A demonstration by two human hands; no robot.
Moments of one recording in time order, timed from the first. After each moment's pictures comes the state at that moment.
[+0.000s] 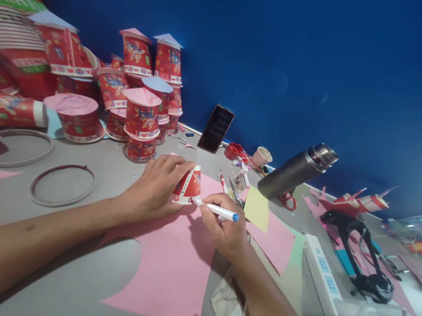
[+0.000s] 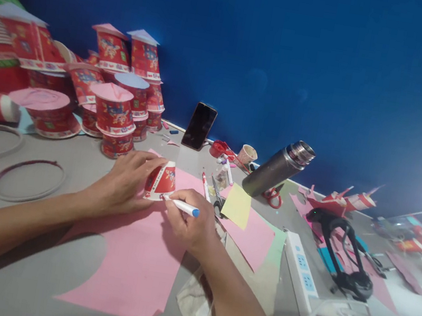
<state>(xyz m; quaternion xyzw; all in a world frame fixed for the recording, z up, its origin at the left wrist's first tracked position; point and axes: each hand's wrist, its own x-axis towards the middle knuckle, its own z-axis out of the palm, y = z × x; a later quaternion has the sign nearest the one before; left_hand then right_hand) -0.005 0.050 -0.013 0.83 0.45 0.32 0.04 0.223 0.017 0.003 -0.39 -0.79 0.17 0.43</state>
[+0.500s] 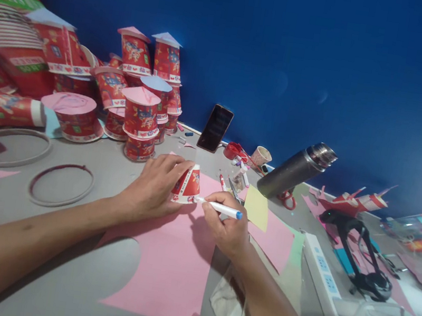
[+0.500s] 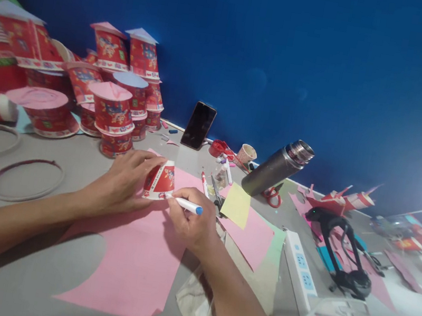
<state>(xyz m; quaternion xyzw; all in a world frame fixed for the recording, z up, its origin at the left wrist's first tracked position) -0.006 0.050 -0.012 0.82 0.46 0.33 0.04 0.224 0.017 0.005 -0.42 -0.77 0.17 0.44</state>
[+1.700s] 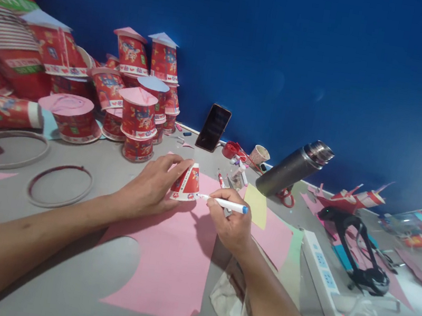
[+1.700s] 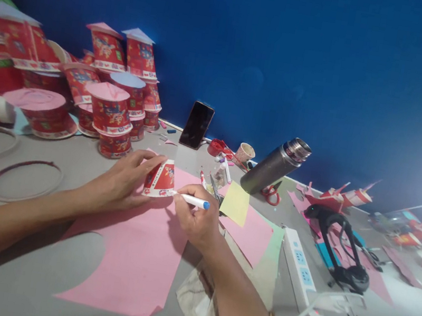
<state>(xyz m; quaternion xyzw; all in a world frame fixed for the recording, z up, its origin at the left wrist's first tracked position) -0.010 0.056 -0.017 0.84 0.43 0.32 0.06 0.229 0.020 0.006 -0.43 -0.74 0.20 0.48</state>
